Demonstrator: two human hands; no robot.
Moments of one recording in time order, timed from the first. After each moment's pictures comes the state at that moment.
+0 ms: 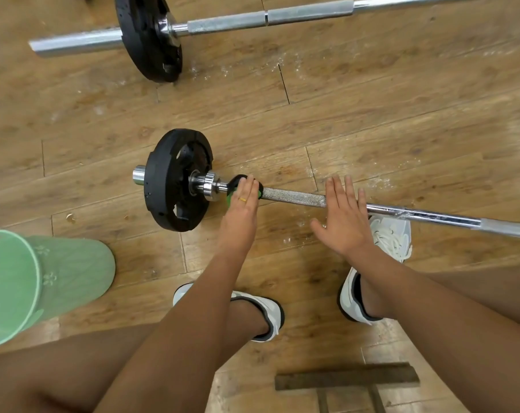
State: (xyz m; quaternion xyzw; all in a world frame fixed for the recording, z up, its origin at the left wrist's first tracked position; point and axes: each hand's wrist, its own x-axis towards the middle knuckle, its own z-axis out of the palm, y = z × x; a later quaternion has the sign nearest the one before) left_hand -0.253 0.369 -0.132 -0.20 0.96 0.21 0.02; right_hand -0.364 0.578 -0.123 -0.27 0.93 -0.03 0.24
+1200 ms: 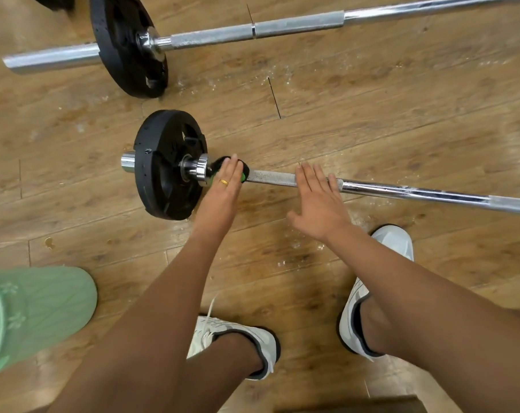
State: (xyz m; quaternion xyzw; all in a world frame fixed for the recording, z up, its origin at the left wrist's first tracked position) left_hand -0.318 0.301 -0.158 -0.10 0.98 0.14 -0.04; right_hand -0.420 0.516 -0.118 -0.31 0.91 -0.08 0.27
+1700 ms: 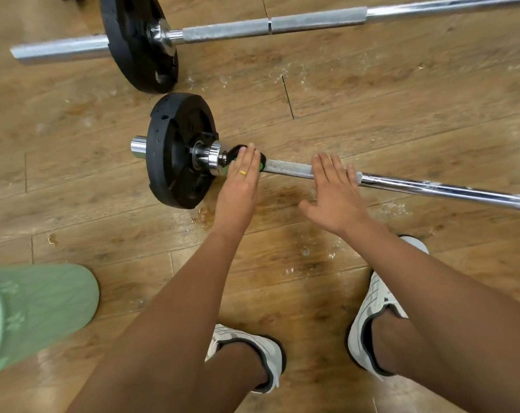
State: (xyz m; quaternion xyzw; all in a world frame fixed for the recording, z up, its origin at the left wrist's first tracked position) left_hand -0.348 0.313 -0.160 -0.13 0.98 0.15 -0.08; right_hand -0.446 0.503 -0.122 -0.30 0.92 -0.09 0.24
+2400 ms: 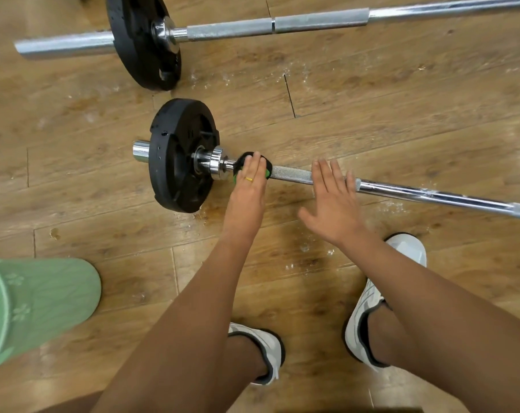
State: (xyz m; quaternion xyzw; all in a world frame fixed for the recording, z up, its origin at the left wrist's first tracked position) left_hand -0.338 0.338 -0.148 -0.19 0.96 0.21 -0.06; right_hand -0.424 0.512 -0.126 -0.32 0.92 -0.07 0.22
